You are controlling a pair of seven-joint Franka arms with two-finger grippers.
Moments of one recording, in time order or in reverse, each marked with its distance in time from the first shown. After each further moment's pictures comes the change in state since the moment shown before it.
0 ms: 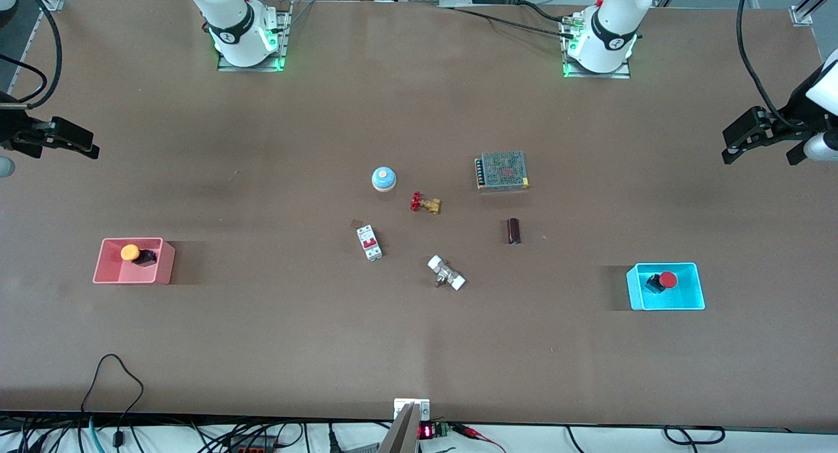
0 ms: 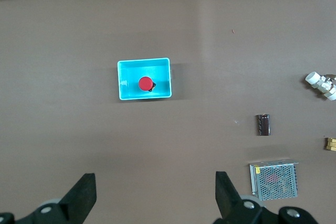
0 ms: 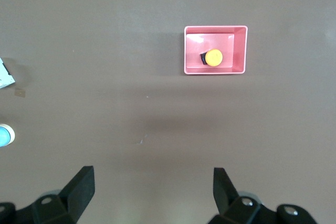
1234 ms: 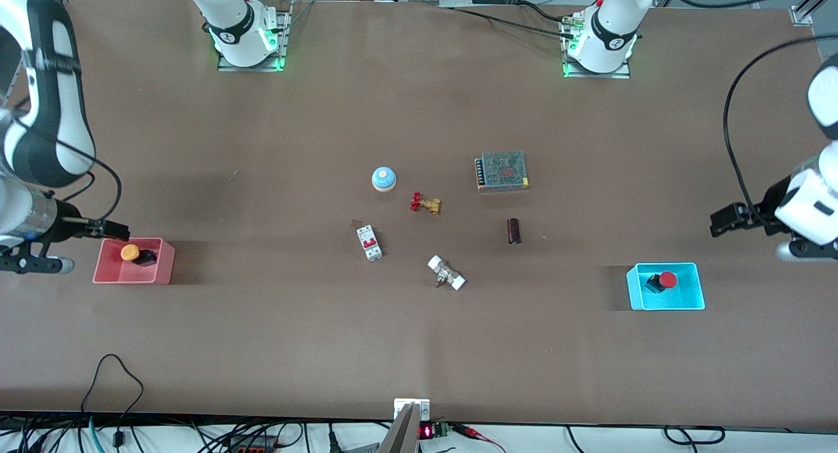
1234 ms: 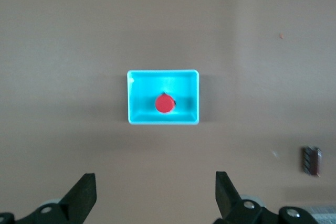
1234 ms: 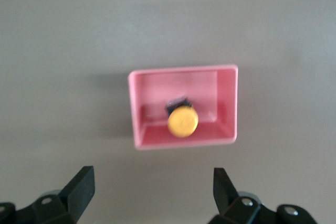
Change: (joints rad) left arm 0.069 0.289 0.016 -0.017 0.047 0.252 0.004; right arm -0.114 0.393 -0.006 -0.053 -0.012 0.469 -0.073
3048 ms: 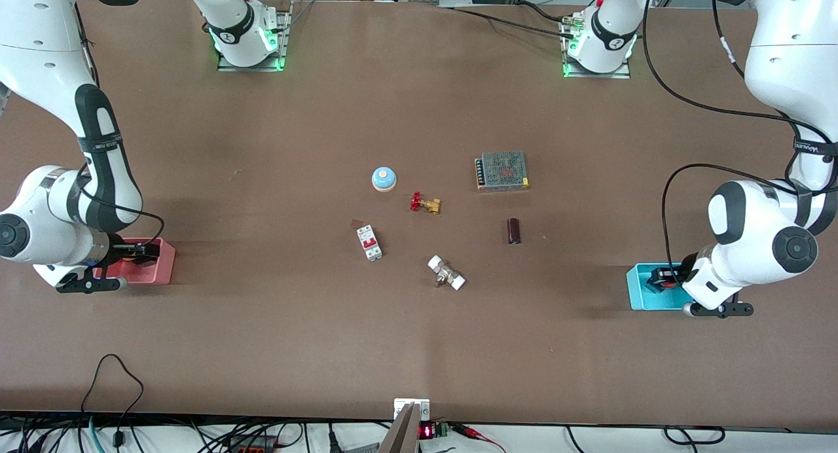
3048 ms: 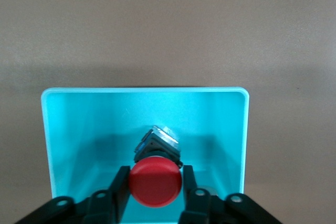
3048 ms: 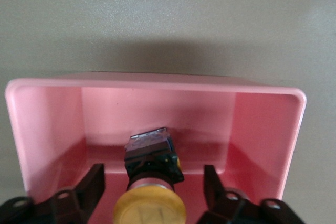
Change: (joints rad) left arm 0.012 0.399 -0.002 0.000 0.035 0.292 -0.002; right arm -0.042 0.242 0.002 0.007 0.000 0.161 -0.103
